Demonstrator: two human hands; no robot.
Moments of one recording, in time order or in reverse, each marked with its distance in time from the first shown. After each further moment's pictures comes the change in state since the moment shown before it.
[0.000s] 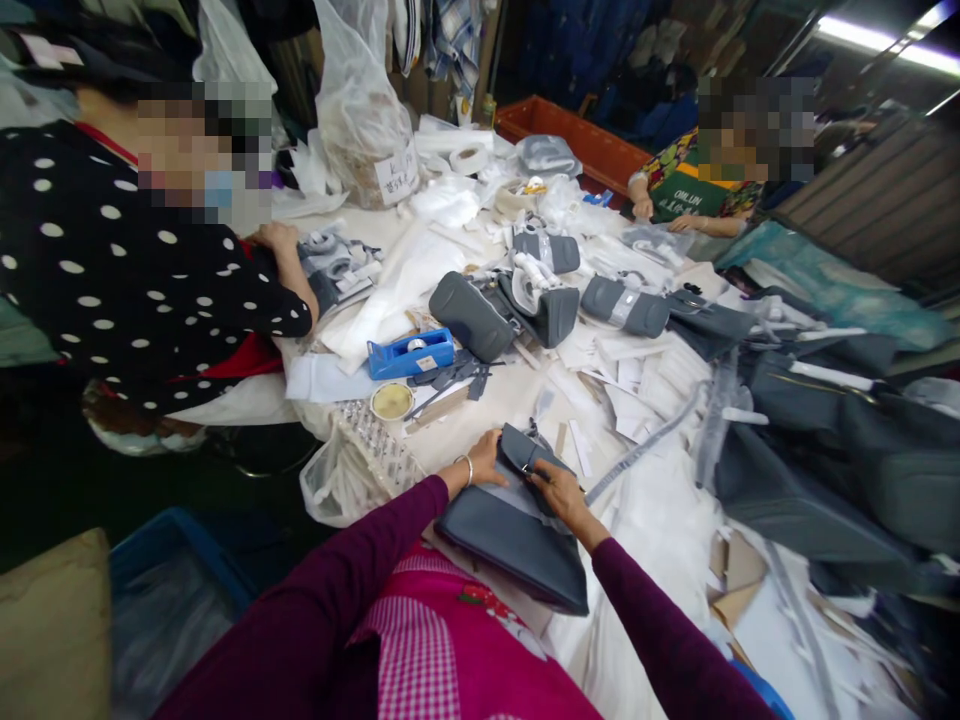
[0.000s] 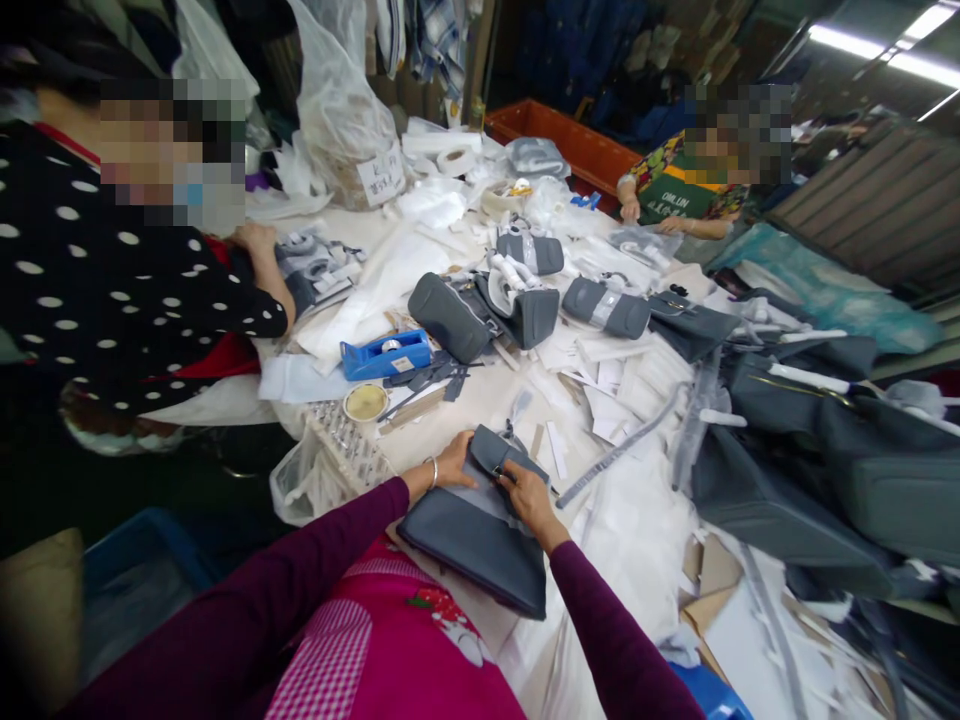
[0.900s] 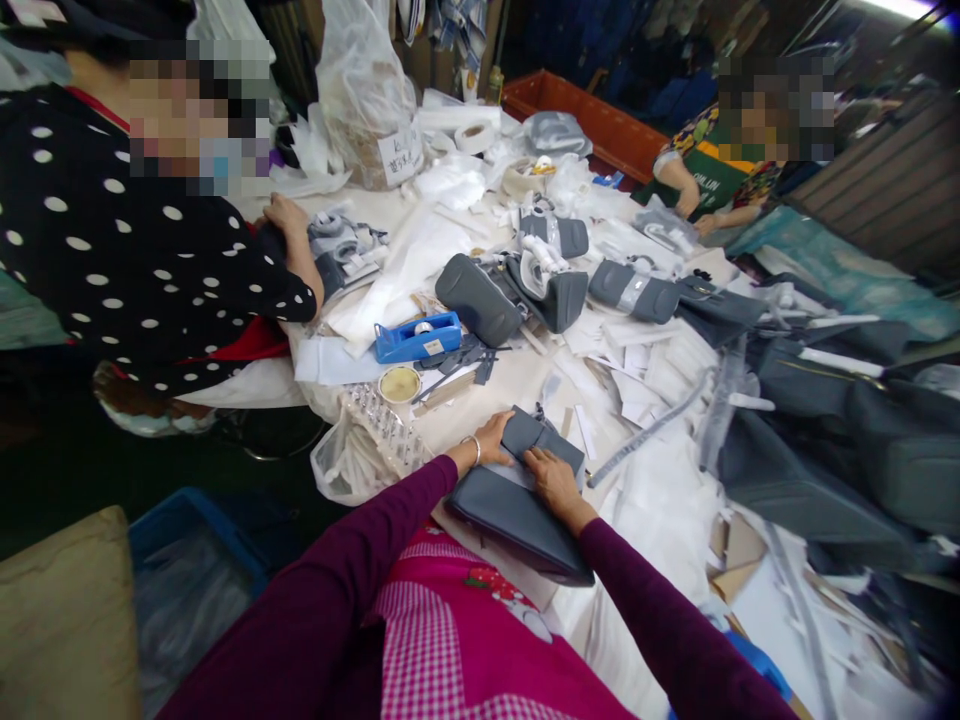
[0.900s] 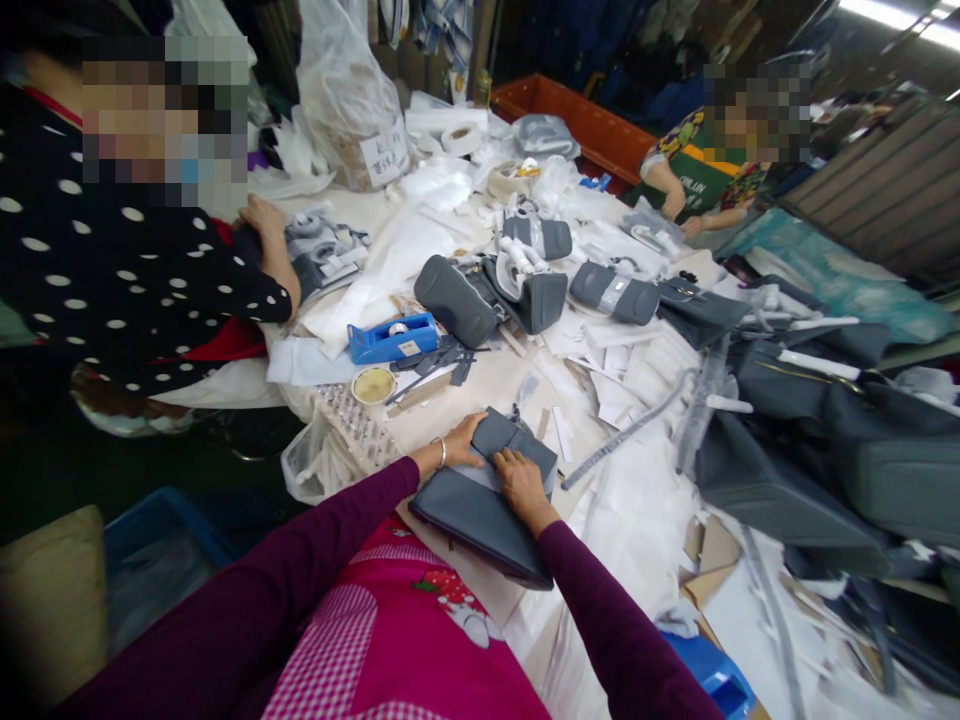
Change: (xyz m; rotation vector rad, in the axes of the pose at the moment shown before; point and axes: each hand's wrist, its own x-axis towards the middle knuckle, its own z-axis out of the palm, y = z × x) left_hand 0.000 -0.012 0.002 -0.117 0.031 0.107; right_hand -0.008 -0.031 0.015 -0.427 -0.115 -0.116
